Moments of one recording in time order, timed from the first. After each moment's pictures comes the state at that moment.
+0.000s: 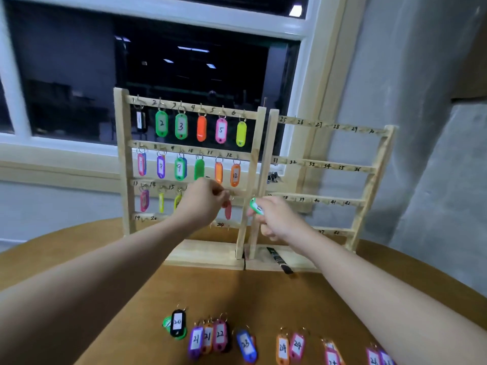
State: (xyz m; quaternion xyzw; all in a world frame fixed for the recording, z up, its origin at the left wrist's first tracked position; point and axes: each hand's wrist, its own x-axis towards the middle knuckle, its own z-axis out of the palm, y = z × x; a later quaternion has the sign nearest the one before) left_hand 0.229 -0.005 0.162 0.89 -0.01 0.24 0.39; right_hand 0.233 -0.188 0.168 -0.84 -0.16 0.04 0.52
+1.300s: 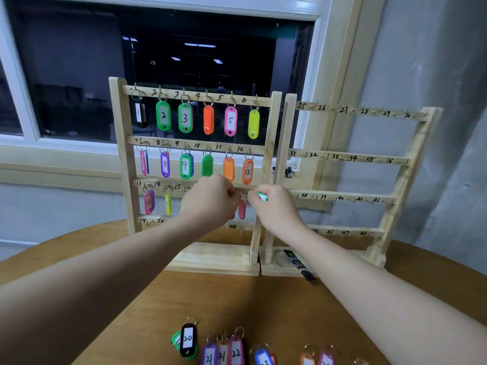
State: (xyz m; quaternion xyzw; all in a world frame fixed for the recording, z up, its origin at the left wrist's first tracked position) left_hand 0.240 -0.003 0.163 0.94 0.02 0.25 0.23; right_hand 0.282 -0.148 0.146 -0.86 -0.21 -0.15 0.44
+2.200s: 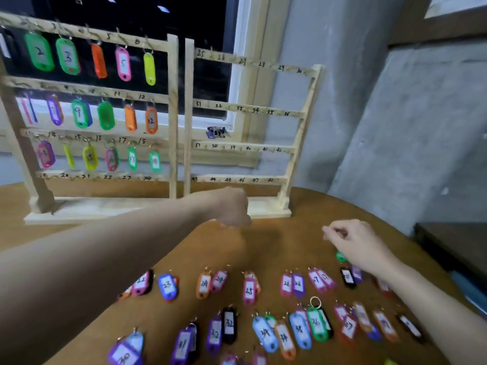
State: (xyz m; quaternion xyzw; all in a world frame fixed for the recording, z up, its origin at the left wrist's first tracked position) left_hand 0.228 -0.188 0.122 0.97 -0.17 -0.11 0.13; right_hand 0.184 -0.492 0.070 -0.97 -0.04 -0.11 0.20
